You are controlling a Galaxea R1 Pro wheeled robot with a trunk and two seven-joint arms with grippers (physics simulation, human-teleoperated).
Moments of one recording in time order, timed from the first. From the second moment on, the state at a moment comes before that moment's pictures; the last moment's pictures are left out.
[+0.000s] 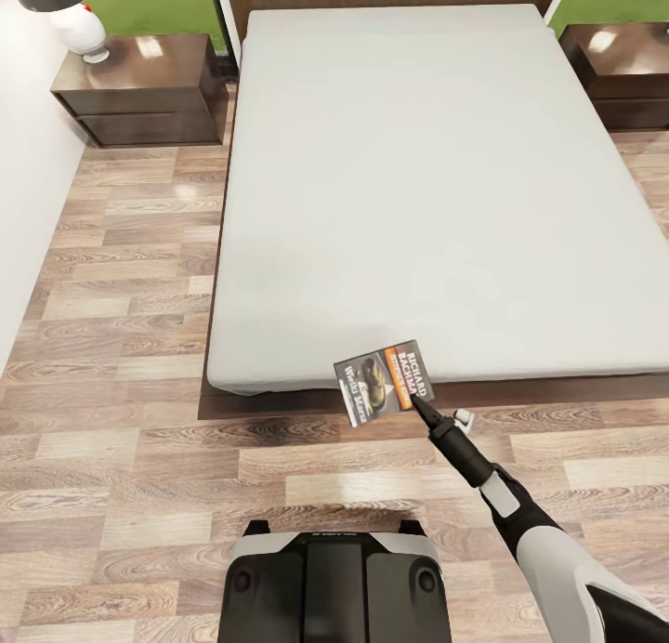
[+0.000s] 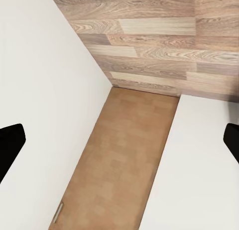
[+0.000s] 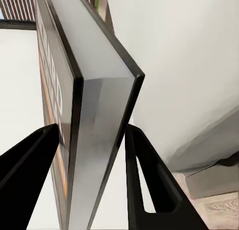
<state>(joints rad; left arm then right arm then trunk) -0.07 0.31 -0.73 0.01 0.76 -0.06 0.19 -0.78 -0.05 -0.38 -0.33 -0.55 0.22 1.26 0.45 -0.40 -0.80</state>
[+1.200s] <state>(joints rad) -0.07 0.31 -0.73 0.01 0.76 -0.06 0.19 -0.78 -0.12 -0.23 -0.37 -0.44 0.50 1.27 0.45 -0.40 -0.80</state>
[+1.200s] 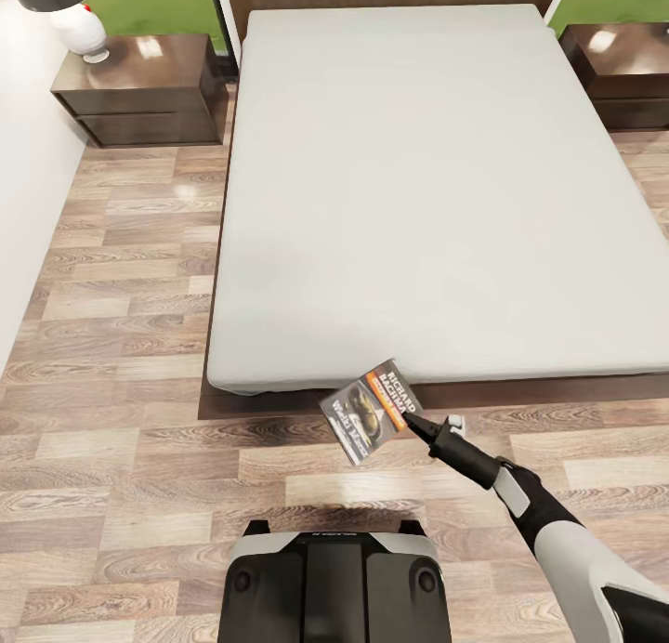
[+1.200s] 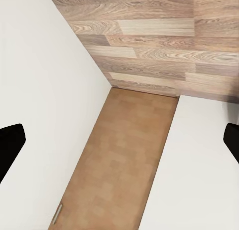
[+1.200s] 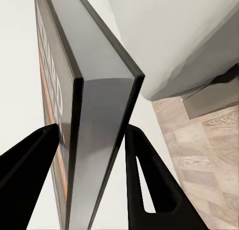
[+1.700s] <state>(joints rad) -0.07 0.31 -0.73 0.01 0.76 -0.07 0.18 -0.78 -0.12 -0.11 -0.43 -0.44 0.53 1.27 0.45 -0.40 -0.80</state>
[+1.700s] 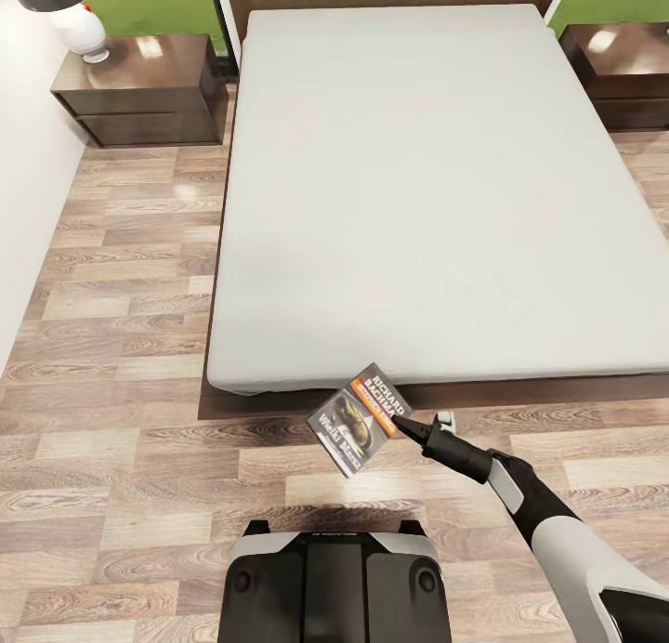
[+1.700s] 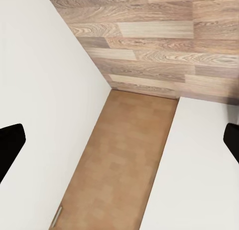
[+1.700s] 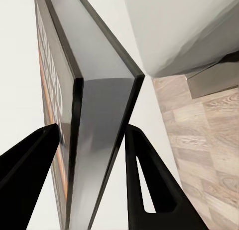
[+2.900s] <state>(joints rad) -0.06 0.32 -0.73 0.01 0.77 -0.11 0.17 -0.78 -0.17 0.12 -0.52 -0.43 0.64 1.30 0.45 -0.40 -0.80</state>
